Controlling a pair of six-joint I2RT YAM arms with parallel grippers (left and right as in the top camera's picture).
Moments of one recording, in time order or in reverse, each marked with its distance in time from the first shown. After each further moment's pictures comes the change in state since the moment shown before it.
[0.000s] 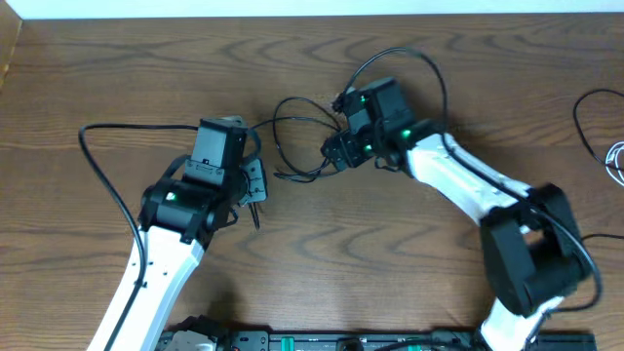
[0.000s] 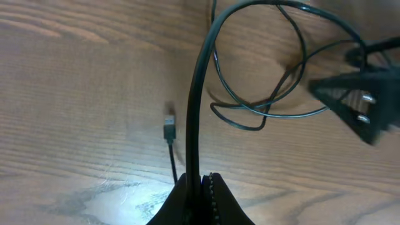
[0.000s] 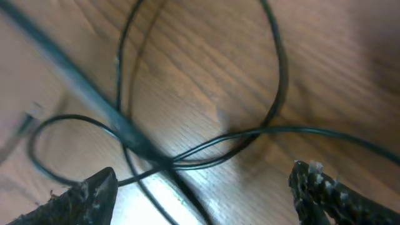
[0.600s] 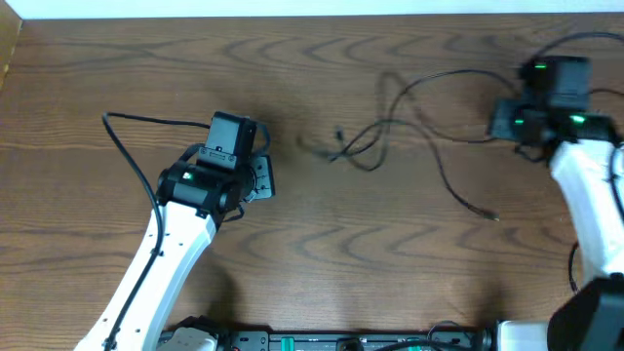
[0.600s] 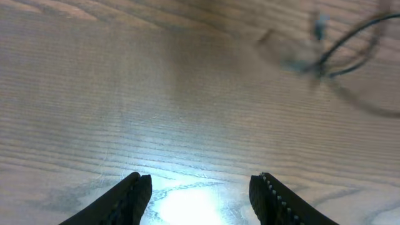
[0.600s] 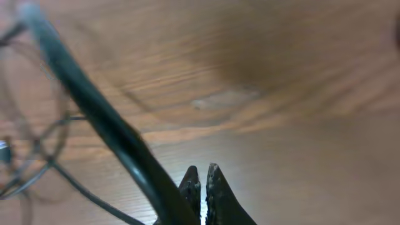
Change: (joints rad) left arm 0.000 0.108 0.000 0.001 0.015 0.003; right arm -0.597 -0.360 -0.001 -0.397 0.240 0.119
